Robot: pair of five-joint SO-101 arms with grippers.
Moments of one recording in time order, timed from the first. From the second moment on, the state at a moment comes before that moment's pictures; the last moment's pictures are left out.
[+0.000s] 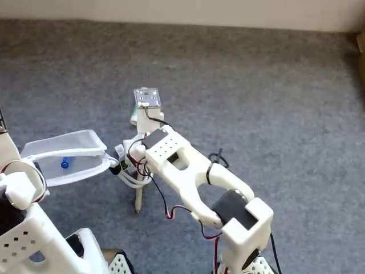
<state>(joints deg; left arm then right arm) -42.7 -56.9 24.9 95.2 -6.4 -47.3 14.7 13.7 44.8 -29.8</state>
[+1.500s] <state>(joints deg) -42.7 -56.9 24.9 95.2 -6.4 -43.2 -13.9 15.1 58.3 -17.2</state>
